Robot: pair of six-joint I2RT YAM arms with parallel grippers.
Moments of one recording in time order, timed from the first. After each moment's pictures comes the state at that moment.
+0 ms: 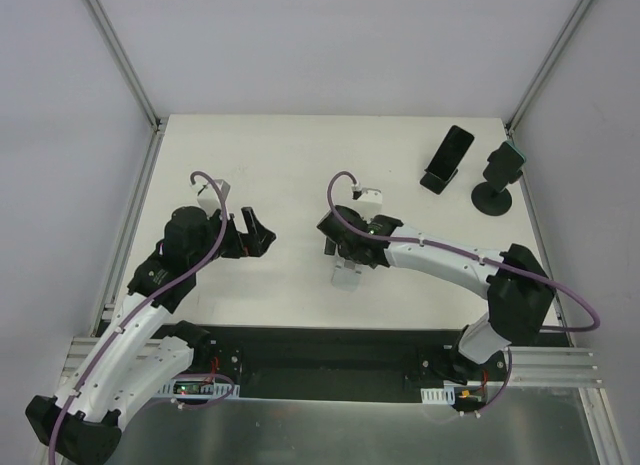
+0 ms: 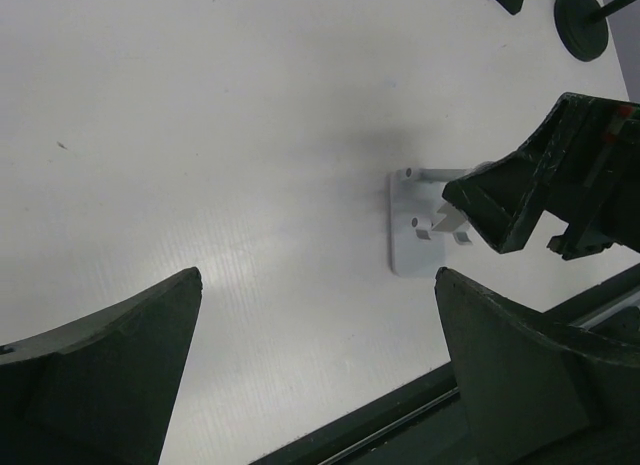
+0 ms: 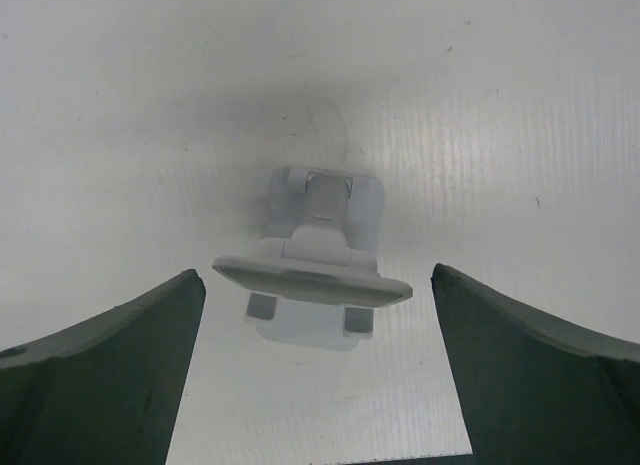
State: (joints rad) left arm -0.40 0.69 0.70 -0.47 0.15 -0.49; right arm 0.98 1.57 1.16 -0.73 0.57 0.98
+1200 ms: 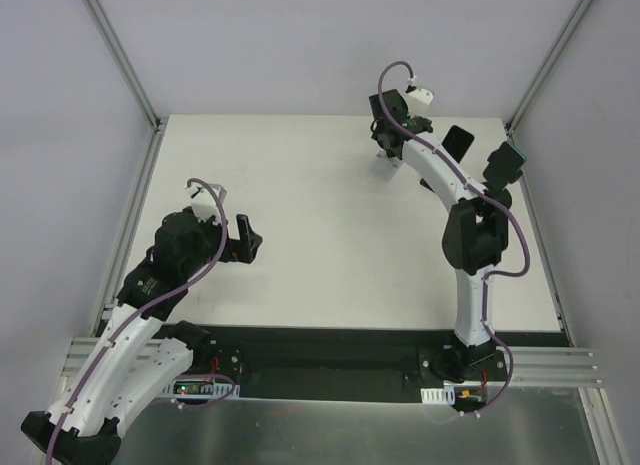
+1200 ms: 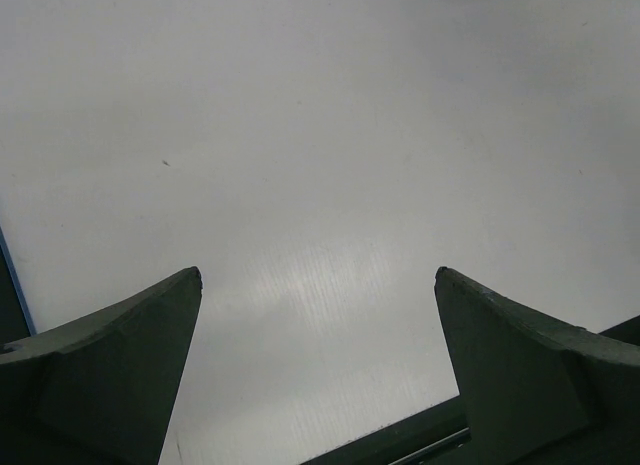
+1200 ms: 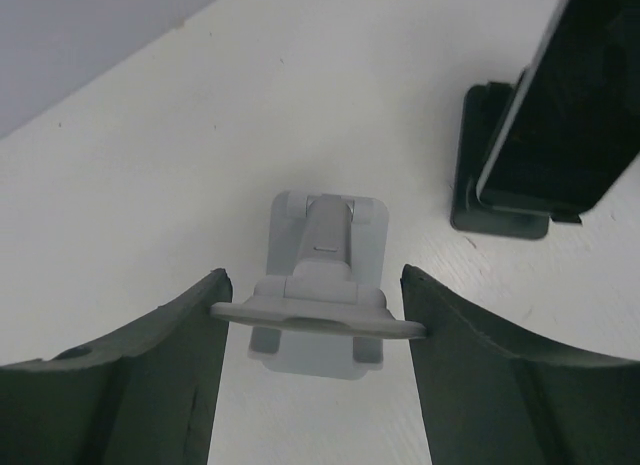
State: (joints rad) left arm -0.40 0.61 0.74 -0.58 0.04 -0.28; right arm 0.46 2.03 1.88 -0.67 0.67 0.72
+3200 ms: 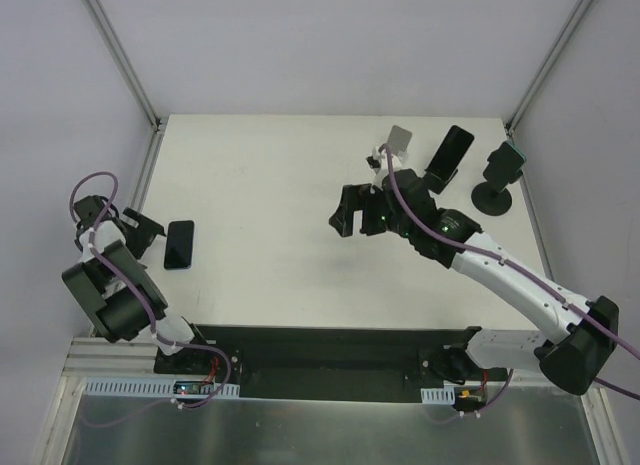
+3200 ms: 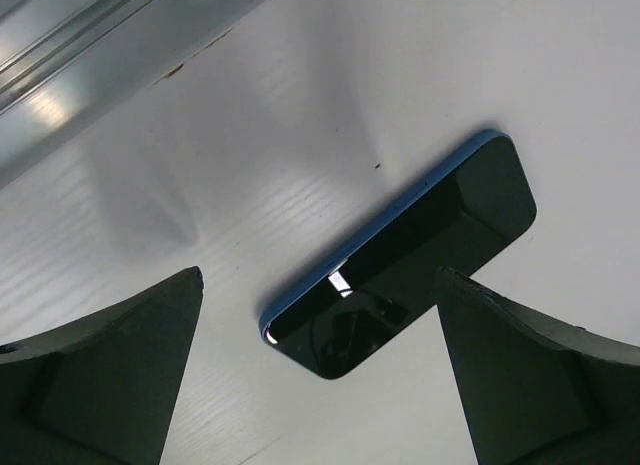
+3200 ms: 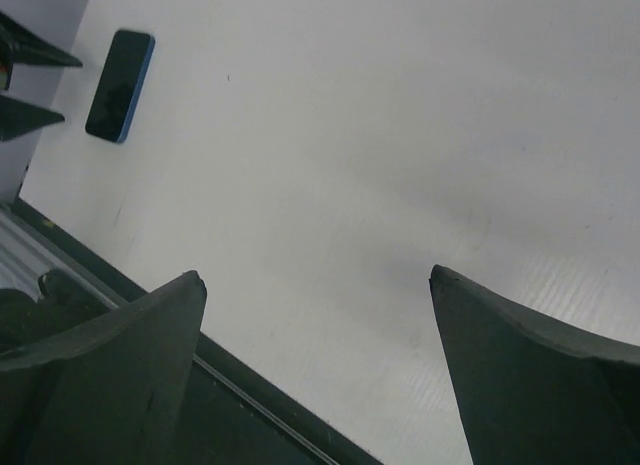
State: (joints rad) left arm 0.67 1.42 0.84 -0.51 0.16 -0.49; right arm 0.78 1.23 1.16 -0.45 0.06 0.49
